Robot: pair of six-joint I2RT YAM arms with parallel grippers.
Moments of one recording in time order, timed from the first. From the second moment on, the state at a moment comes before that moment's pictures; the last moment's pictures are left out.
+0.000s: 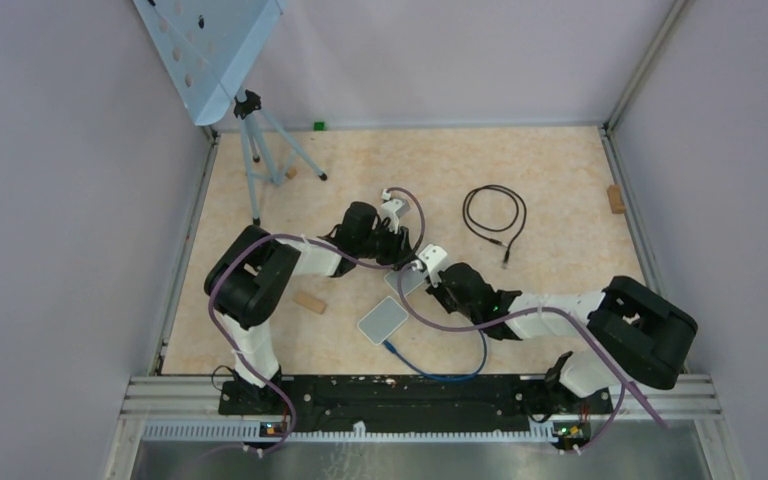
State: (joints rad) left arm -0.58 1.86 0.87 0.38 0.53 -0.27; right arm 0.93 1.42 0.47 0.31 0.28 -0.07
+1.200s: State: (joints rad) left arm -0.58 1.86 0.88 0.36 0.50 -0.28; right arm 0.98 1.47 0.37 0.56 0.38 -0.07
